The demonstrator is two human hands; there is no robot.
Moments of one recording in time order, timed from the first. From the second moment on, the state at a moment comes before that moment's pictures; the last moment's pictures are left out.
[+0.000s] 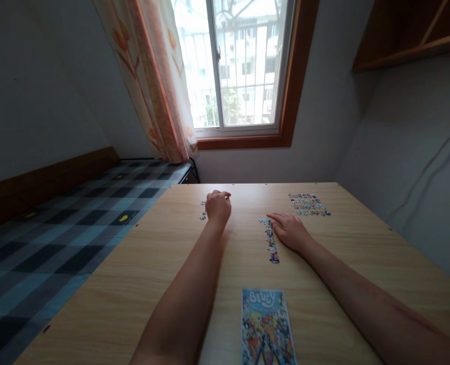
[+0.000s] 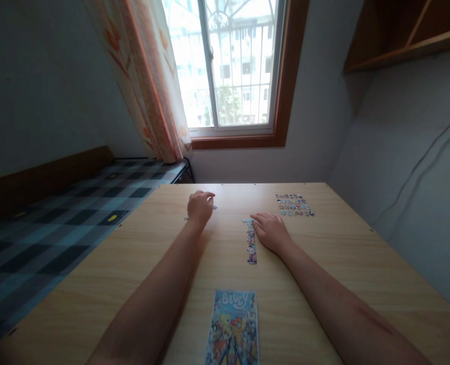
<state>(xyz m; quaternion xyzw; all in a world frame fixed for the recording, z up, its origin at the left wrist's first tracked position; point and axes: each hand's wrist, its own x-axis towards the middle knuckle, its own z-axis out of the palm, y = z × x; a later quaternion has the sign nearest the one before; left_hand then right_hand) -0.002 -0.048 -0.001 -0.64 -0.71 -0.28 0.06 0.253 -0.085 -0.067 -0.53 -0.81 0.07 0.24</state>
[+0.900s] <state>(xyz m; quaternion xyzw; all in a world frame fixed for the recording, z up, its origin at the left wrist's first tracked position) -0.036 -0.031 -0.038 -0.63 -0.75 -0.19 0.04 0.254 -0.084 -0.068 -0.50 -0.79 0.10 0.33</state>
